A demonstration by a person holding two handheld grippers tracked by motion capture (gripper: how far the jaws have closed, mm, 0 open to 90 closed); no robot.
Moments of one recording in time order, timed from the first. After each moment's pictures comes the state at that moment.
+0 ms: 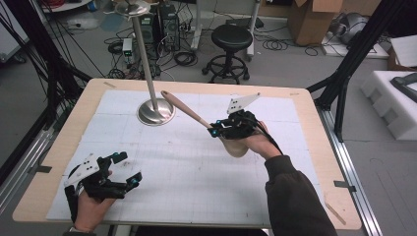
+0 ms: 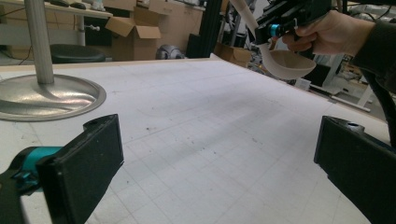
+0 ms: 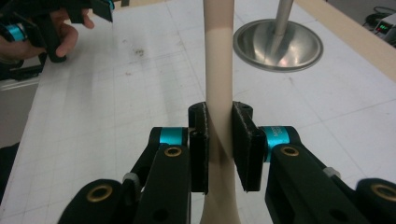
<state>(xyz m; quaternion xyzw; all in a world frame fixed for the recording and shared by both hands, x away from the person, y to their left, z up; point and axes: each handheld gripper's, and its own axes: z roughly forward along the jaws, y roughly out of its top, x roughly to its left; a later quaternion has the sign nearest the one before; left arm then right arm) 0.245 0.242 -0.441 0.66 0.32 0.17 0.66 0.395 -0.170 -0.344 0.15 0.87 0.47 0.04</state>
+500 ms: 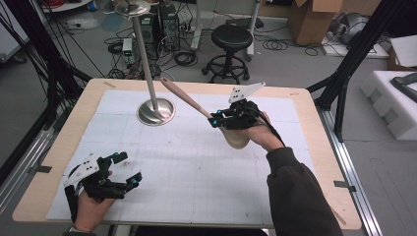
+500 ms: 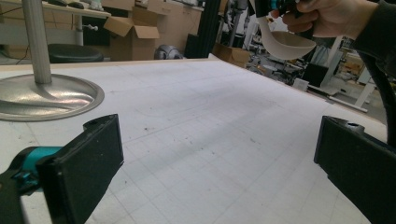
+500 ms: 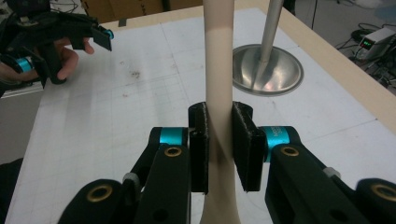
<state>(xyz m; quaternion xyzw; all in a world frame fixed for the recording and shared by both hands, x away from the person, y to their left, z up) 0.245 0.243 -0.440 0.66 0.32 0.16 0.66 0.401 -0.170 -0.312 0.14 0.86 0.48 0.06</state>
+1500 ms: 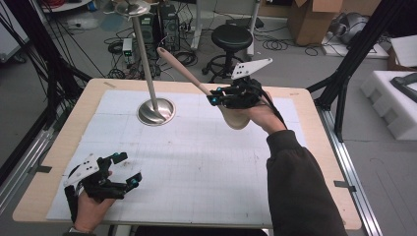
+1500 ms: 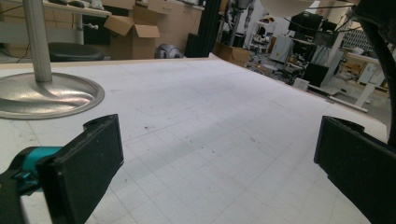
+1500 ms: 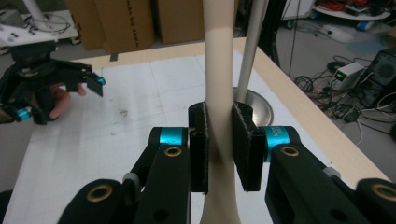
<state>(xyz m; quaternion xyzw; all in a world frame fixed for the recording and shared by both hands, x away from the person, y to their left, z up) 0.244 0.243 -0.441 0.67 0.32 0.16 0.66 0.417 -0.167 -0.257 0.14 0.84 0.51 0.10</state>
